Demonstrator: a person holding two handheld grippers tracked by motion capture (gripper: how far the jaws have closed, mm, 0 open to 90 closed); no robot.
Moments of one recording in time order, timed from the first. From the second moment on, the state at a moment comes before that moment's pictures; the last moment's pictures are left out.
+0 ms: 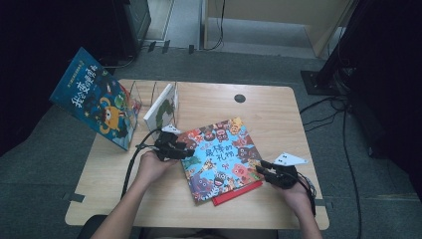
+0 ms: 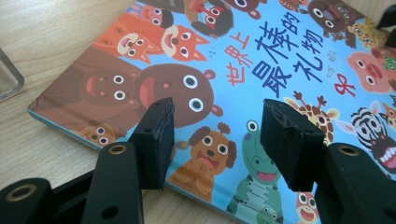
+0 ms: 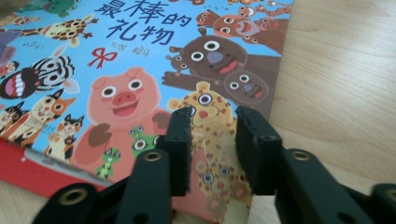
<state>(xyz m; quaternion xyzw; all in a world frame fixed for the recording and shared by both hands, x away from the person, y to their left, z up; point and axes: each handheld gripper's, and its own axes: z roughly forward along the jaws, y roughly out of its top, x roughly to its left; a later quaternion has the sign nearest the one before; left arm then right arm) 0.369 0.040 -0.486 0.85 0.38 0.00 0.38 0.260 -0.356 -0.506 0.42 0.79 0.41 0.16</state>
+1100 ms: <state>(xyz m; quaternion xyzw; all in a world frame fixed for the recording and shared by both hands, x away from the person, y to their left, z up) 0.378 0.074 -0.476 0.83 0.41 0.01 0.38 0.239 -0.372 -0.504 0.41 0.81 0.40 0.11</state>
